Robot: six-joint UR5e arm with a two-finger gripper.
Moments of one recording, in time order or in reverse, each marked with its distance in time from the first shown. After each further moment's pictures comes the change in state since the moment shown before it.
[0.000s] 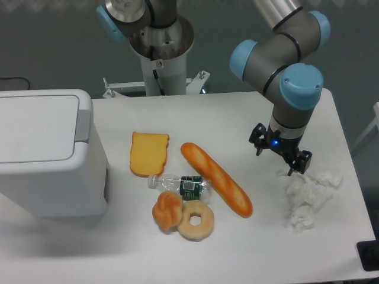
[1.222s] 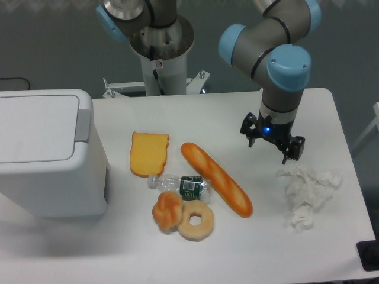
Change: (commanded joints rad) arm -0.018 0.127 -0.089 0.012 -0.009 -0.173
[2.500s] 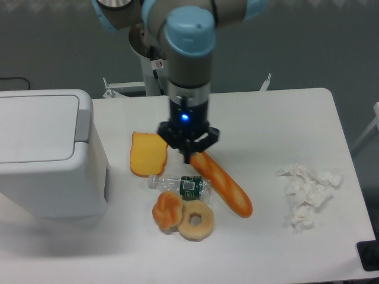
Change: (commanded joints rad) arm -0.339 0.160 0.034 -0.015 -0.187 -0.755
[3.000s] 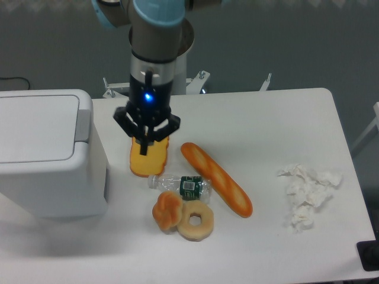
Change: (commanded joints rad) arm -0.018 0.110 0.002 -0.074 -0.138 -0.115
